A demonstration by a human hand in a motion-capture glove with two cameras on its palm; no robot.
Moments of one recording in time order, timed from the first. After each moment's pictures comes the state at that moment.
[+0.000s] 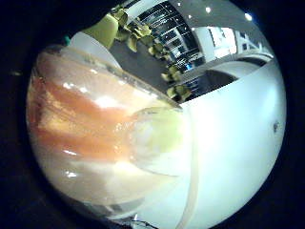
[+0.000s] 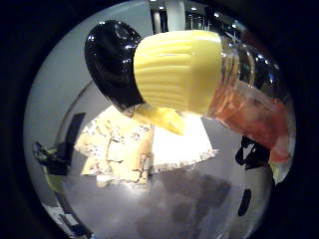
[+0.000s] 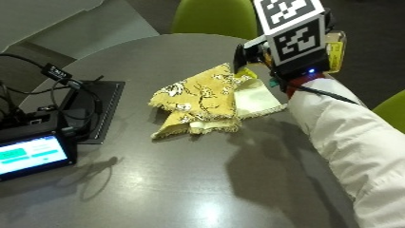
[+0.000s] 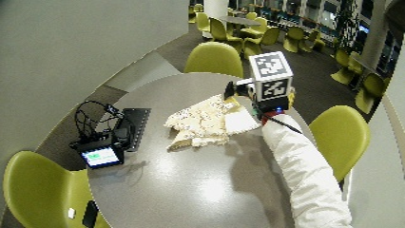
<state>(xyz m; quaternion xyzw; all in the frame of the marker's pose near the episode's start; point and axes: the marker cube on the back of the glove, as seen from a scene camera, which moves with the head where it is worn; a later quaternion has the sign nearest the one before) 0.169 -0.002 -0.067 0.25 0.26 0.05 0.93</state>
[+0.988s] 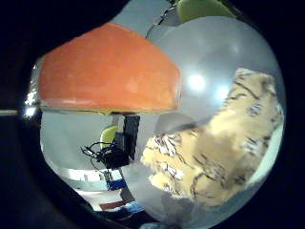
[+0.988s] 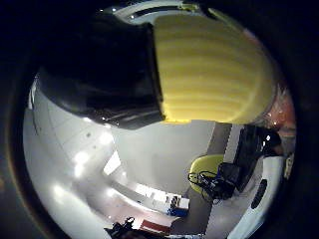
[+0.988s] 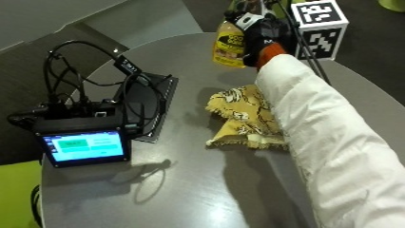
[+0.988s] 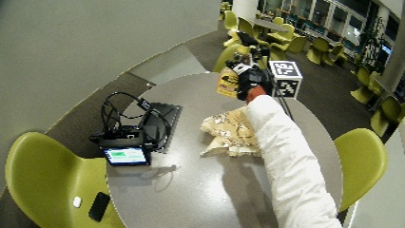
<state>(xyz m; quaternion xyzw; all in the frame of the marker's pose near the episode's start) 0.111 -0.048 -0.093 0.17 -0.62 -0.04 0.76</state>
